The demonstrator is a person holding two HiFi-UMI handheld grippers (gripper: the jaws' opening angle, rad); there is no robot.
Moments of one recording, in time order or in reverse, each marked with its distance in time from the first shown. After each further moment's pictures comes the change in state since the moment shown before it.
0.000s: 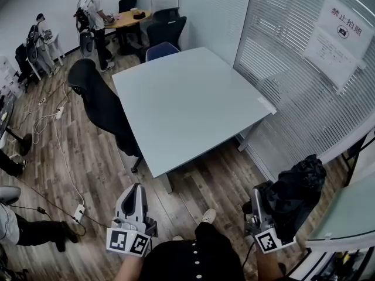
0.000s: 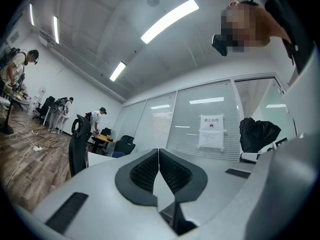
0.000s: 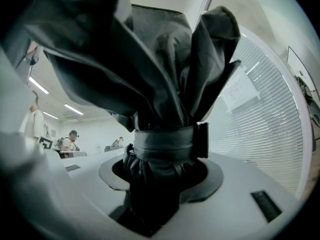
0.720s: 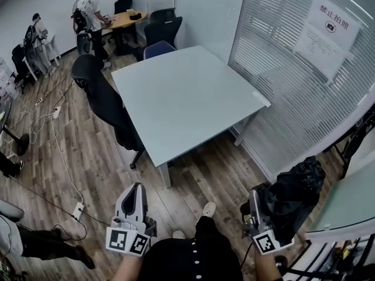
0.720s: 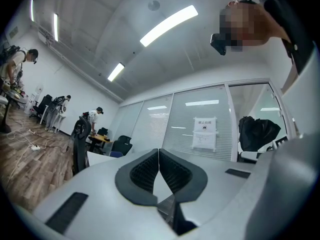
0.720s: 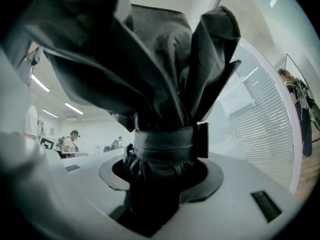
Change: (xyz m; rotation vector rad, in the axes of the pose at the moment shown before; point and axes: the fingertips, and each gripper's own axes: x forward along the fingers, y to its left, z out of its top) left arm -0.064 -0.002 0.009 -0.006 -0.001 -0.048; right arm -0.064 0.050 0.002 -0.018 -0.017 -0.023
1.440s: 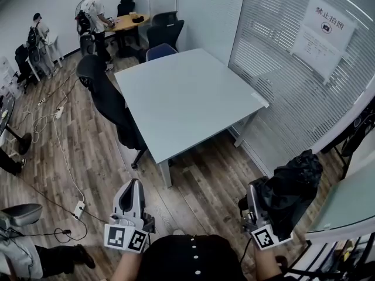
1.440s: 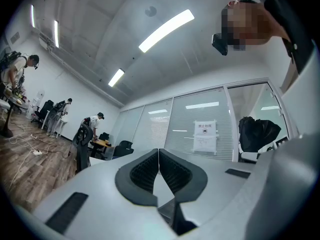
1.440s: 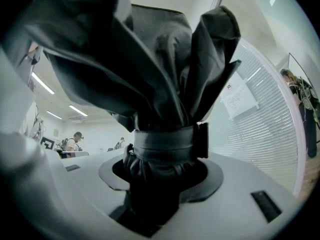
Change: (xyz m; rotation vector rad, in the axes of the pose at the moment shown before) left arm -0.023 -0.008 0.022 0.022 -0.046 0.020; right arm -0.010 0.013 0.014 -0.008 -0.026 0.043
